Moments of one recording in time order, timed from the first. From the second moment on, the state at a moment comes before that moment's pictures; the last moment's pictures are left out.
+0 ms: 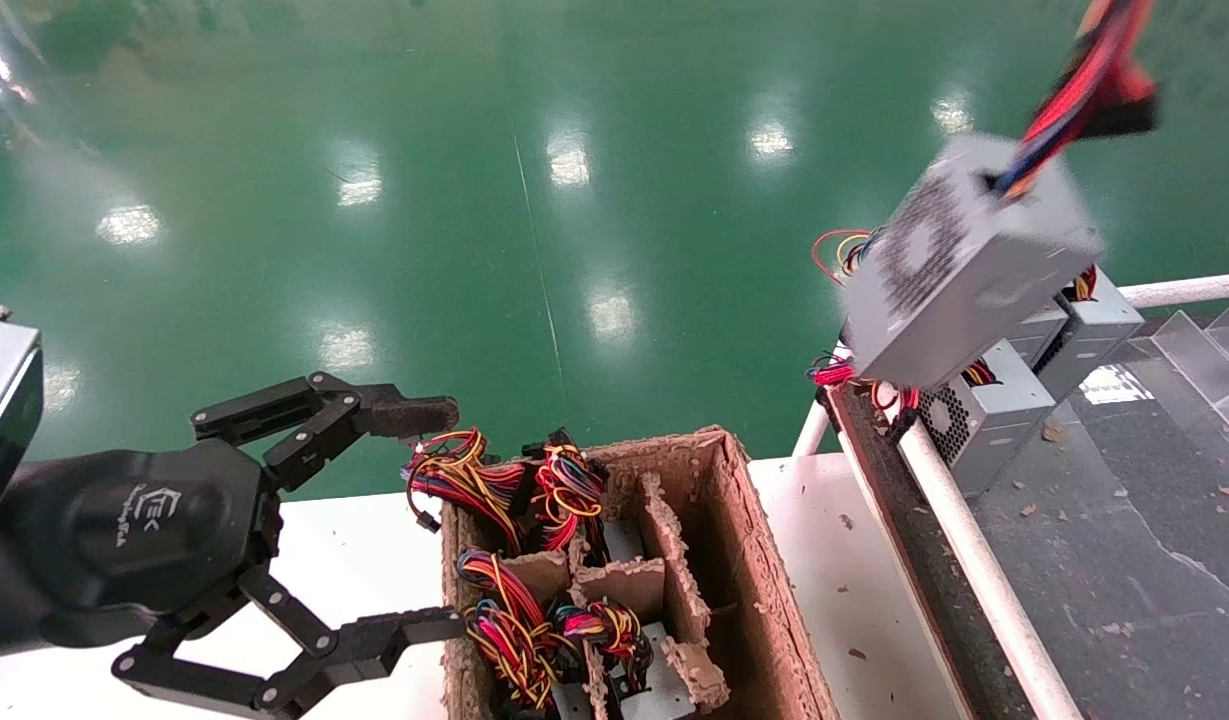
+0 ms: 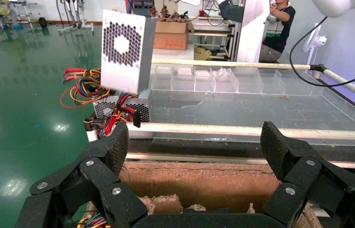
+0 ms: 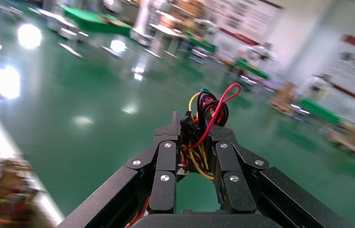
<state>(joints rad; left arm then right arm) -1.10 0.57 0.38 -1.26 0.66 1.46 -0.13 1.27 -0.38 -0.08 1.34 -0.92 -1.10 0.32</state>
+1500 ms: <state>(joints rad) -1.10 0.57 0.38 -1.26 0.66 1.46 -0.13 0.79 -0.19 0.10 1.25 -1.01 -0.93 0.20</state>
